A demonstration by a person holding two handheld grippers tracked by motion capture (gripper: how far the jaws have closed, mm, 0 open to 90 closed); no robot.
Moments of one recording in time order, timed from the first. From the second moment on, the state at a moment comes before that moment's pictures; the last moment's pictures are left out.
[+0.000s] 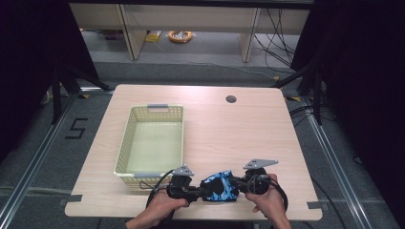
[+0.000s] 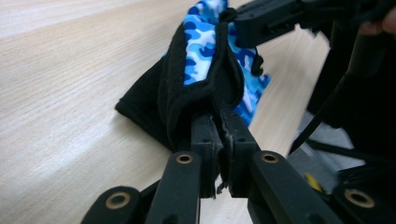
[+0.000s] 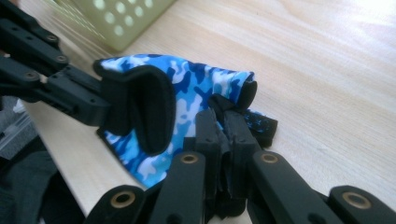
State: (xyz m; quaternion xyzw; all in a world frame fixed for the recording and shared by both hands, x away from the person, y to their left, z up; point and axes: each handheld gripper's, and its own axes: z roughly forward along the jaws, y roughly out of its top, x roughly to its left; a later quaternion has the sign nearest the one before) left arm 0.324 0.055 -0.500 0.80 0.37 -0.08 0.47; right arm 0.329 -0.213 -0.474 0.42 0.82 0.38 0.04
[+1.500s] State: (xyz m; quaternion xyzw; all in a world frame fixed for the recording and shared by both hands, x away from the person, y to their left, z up) left arm 0.333 0.058 -0.513 0.80 0.41 -0.06 0.43; right arm 0.309 -0.223 -0.501 0.51 0.78 0.36 0.02
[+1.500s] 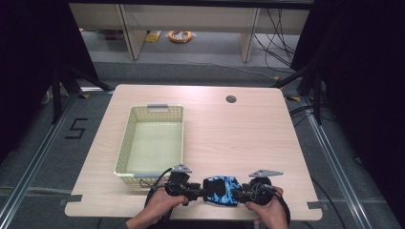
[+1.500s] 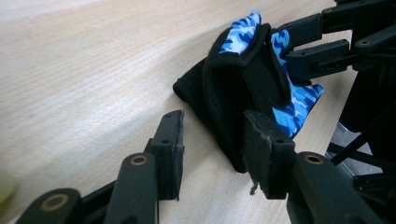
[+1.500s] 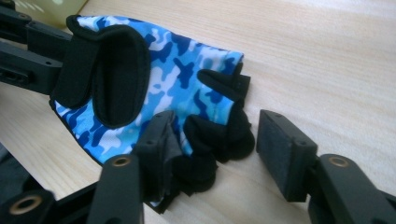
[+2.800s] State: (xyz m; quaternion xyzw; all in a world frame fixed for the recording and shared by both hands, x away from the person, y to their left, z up) left arm 0.323 0.059 -0.507 0.79 0.39 -0.04 0.47; right arm 0.307 -0.219 -0.498 0.46 0.79 0.41 0.02
